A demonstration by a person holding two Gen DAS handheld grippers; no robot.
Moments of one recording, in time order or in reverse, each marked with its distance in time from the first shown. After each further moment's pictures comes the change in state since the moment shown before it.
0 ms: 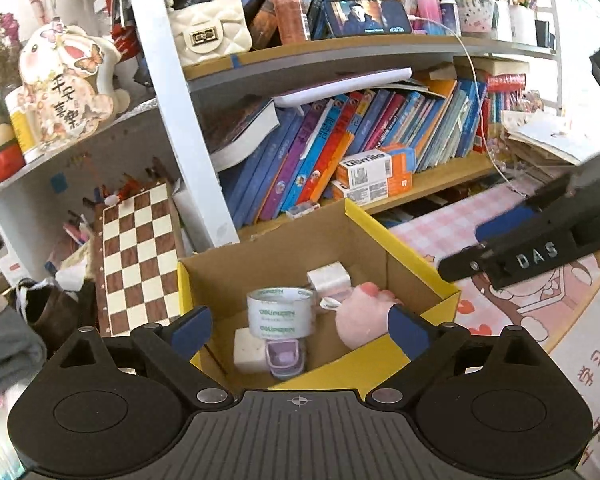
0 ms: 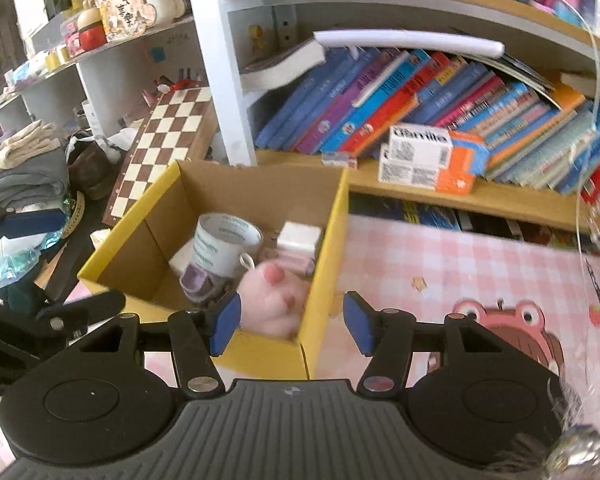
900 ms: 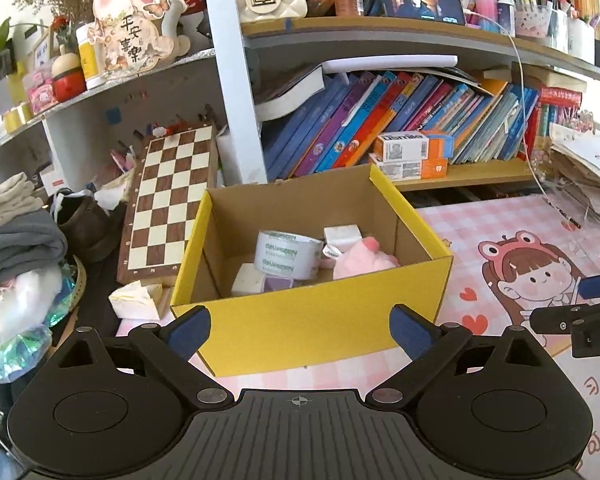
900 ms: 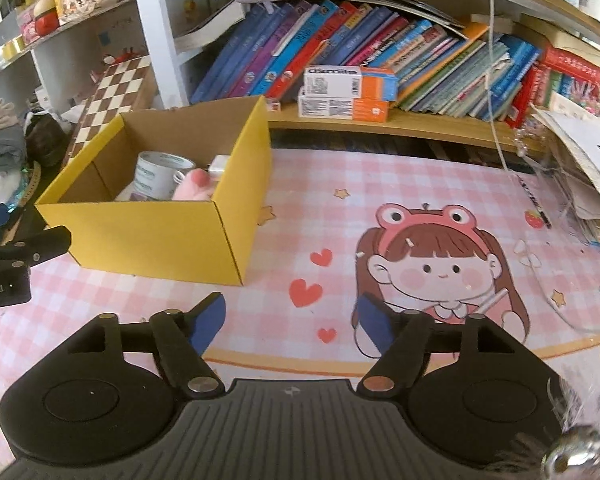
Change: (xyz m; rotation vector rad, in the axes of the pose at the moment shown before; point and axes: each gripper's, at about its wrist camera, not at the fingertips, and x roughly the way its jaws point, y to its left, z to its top) left arm -0.017 -0.041 -0.039 -0.198 0.057 0.149; right arm -0.042 -0.028 -0.091 0.084 0.028 -0.158
